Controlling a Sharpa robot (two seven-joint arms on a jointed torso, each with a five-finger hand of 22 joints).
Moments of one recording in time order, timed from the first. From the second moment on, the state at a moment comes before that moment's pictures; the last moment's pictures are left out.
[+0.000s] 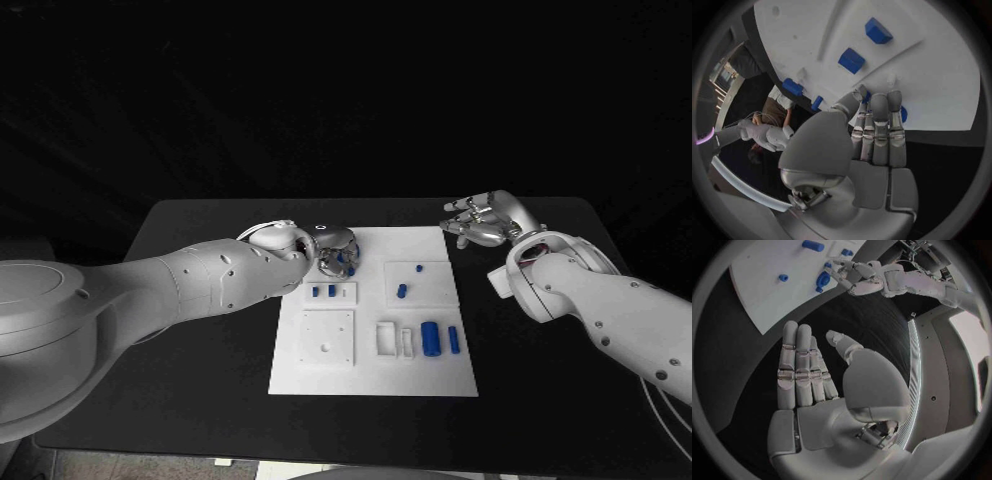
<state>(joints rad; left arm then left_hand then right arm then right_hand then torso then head) 1.23 -0.44 -0.24 0.91 -1.39 -0.21 0.13 1.38 -0.06 0.28 -0.18 0.15 1.10 0.09 0.07 0.07 1.19 0.07 0.06 0.06 1.23 -0.03 1.09 0.38 0.08 1.19 -0.04 0.38 1.31 0.93 -0.69 0.36 1.33 -1.17 -0.45 -0.09 1.24 -0.14 0.39 -0.10 0.35 0.96 0.15 0.06 0.06 1.24 0.08 0.07 0.06 1.34 -0.02 0.44 0.59 0.11 1.38 -0.04 0.07 0.83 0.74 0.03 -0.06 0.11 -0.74</state>
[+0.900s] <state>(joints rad) 1.22 -0.43 -0.24 0.88 -1.36 -0.20 0.13 1.37 -0.03 0.27 -0.12 0.12 1.13 0.10 0.07 0.07 1.23 0.06 0.06 0.06 1.25 -0.03 1.11 0.38 0.09 1.21 -0.04 0.37 1.31 0.93 -0.68 0.36 1.33 -1.17 -0.45 -0.09 1.24 -0.14 0.39 -0.10 0.35 0.96 0.15 0.06 0.06 1.24 0.08 0.07 0.06 1.34 -0.02 0.44 0.59 0.11 1.38 -0.04 0.07 0.83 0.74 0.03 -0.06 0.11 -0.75</state>
